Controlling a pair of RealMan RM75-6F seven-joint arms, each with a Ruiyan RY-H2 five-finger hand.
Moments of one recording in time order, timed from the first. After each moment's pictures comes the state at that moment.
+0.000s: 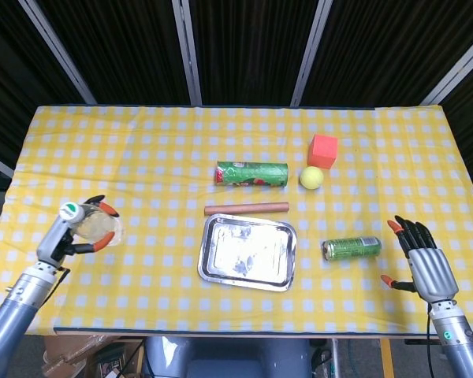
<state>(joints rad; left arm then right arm) -0.36 -1.04 -0.17 -1.87 1.33 1.08 -0.88 0.19 -1.21 0.04 -1.45 -1.52 1.35 0.17</state>
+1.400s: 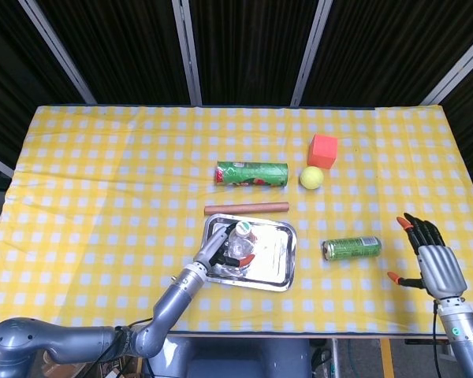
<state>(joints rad) -0.80 -1.93 -0.34 -1.51 0.86 0.88 -0.24 0.20 -1.19 0.05 -1.41 -1.49 1.33 0.26</state>
